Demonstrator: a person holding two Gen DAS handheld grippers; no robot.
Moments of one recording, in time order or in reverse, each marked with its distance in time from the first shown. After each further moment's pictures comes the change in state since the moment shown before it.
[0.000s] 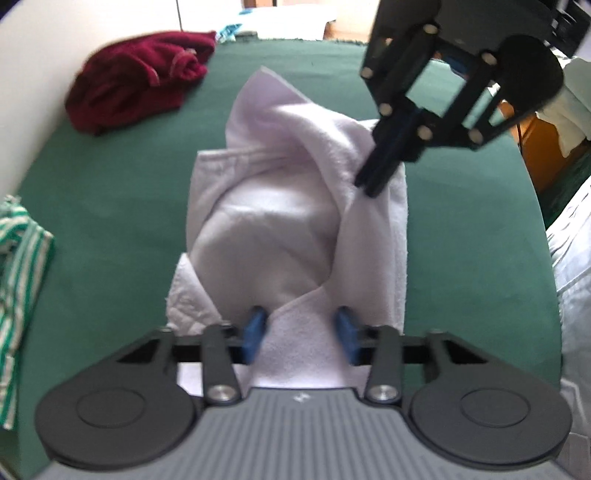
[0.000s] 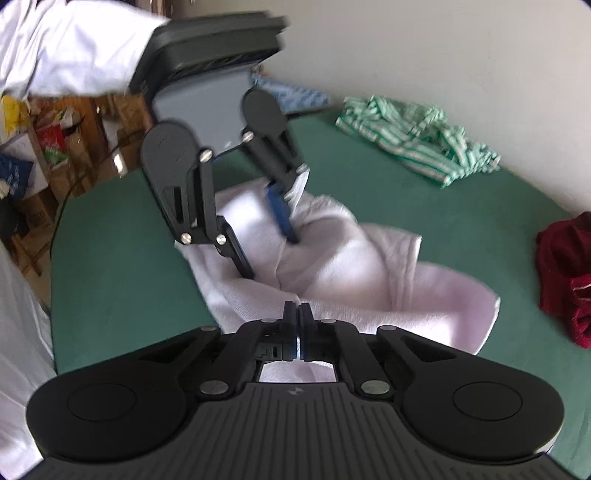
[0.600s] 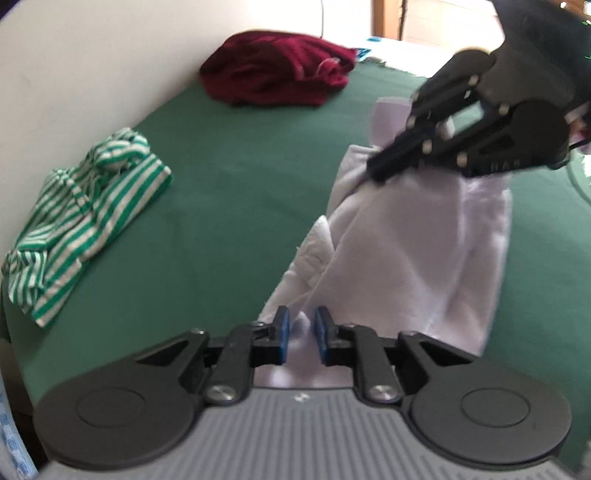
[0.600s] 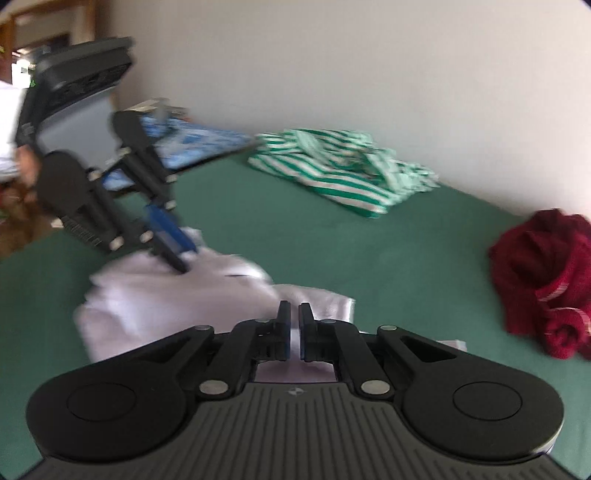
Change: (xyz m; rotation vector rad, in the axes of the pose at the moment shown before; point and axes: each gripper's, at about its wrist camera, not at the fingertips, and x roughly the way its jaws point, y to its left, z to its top) left arm -0.007 0.035 -0.044 -0.306 -0.090 0.261; right arm 0.054 -0.033 0.012 0.135 -0.136 -0.261
